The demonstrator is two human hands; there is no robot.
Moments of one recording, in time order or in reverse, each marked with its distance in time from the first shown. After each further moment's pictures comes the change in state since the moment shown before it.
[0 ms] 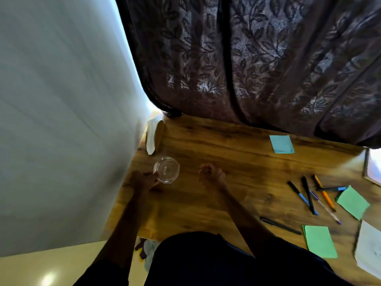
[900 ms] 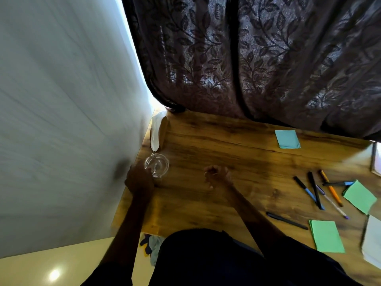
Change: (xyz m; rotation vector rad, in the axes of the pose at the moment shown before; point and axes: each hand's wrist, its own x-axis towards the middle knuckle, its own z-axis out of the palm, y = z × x) left_hand -0.034 0.009 -0.028 0.713 0.355 0.406; right_hand -0.011 -0.001 -0.005 0.066 -0.093 0.043
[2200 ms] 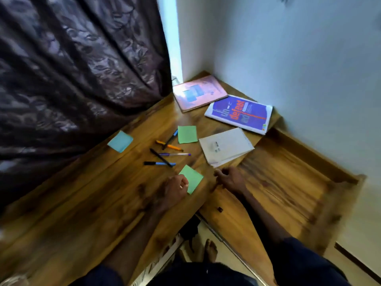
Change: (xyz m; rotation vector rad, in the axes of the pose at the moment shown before) left_hand -0.364 0.299 0.150 0.057 -0.891 1.321; right_hand -0.239 0.295 -0.316 0.330 0.763 0.374
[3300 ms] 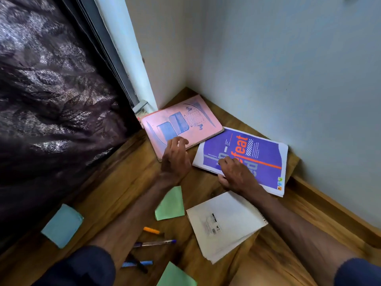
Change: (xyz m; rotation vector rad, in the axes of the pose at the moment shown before) left_hand 0.412 0.055 0.003 0.208 0.330 0.314; right_hand 0.315 -0.044 -0.072 -1.029 0.107 -0.540
